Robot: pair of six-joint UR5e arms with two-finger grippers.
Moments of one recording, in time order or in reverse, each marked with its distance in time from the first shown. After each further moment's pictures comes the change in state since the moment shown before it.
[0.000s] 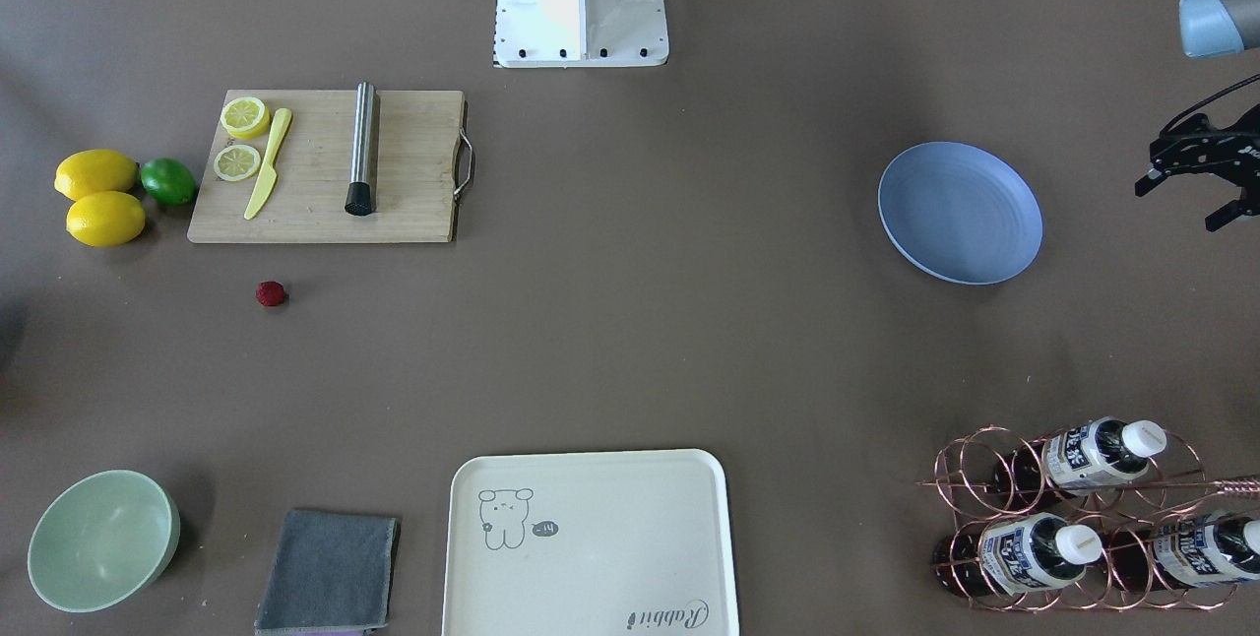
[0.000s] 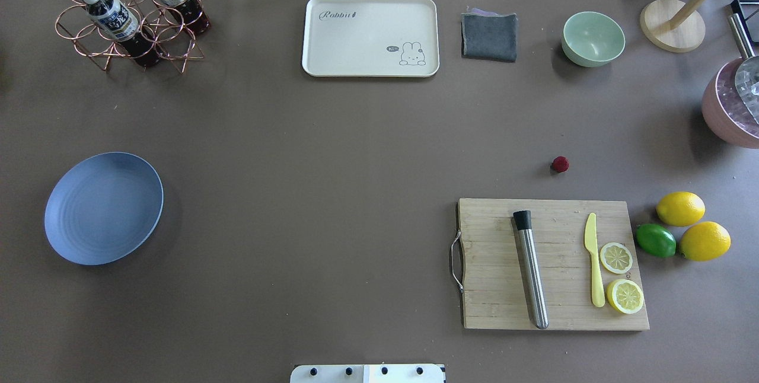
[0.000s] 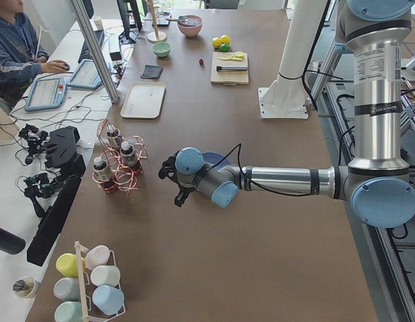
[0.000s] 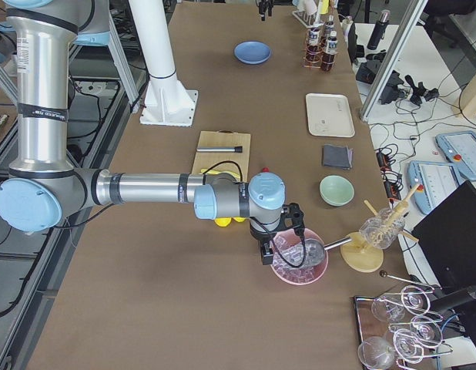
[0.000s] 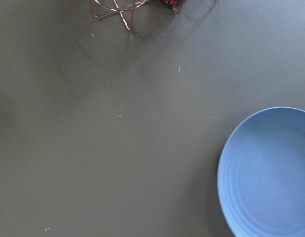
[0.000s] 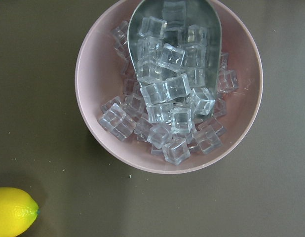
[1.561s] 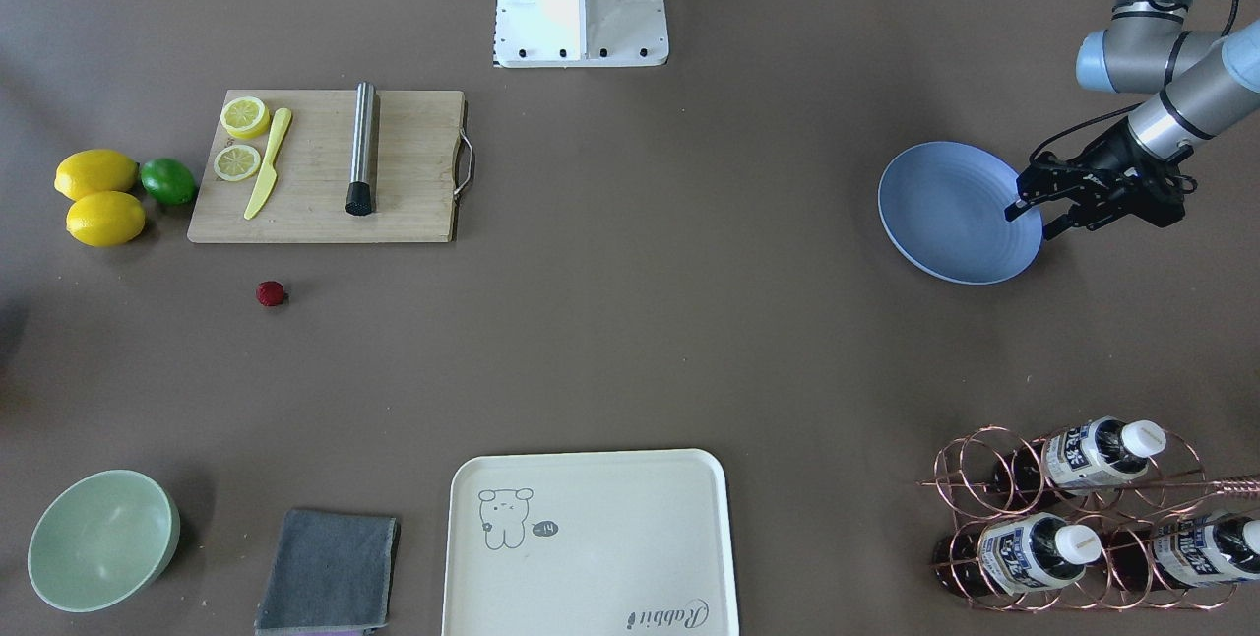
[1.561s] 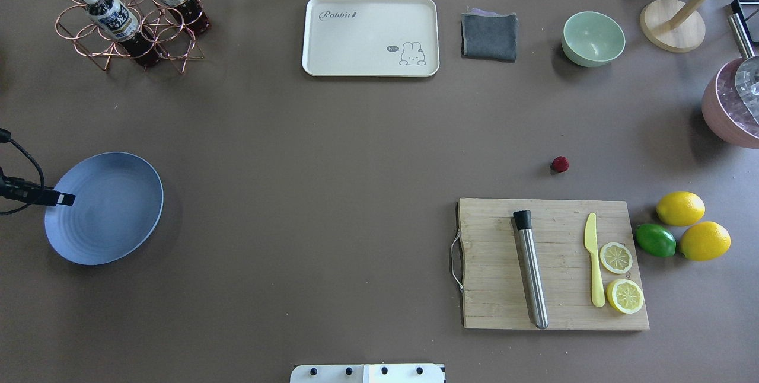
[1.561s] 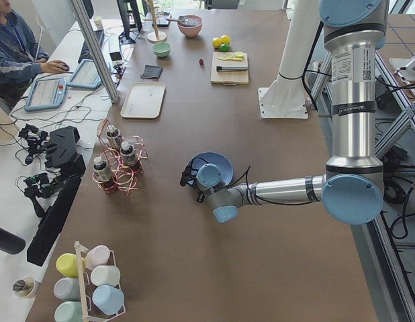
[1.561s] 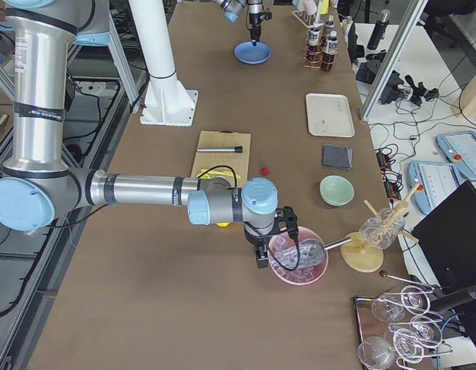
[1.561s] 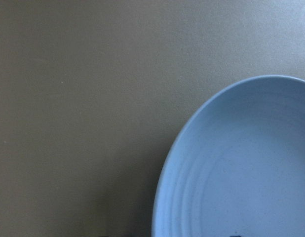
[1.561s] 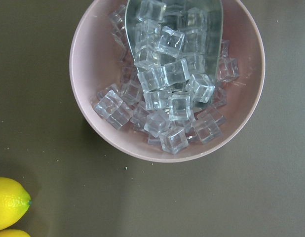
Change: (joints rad) left arm 0.268 -0.014 0.212 -0.547 0.085 -0.522; right arm -0.004 -0.034 -0.003 0.048 -0.003 -0.001
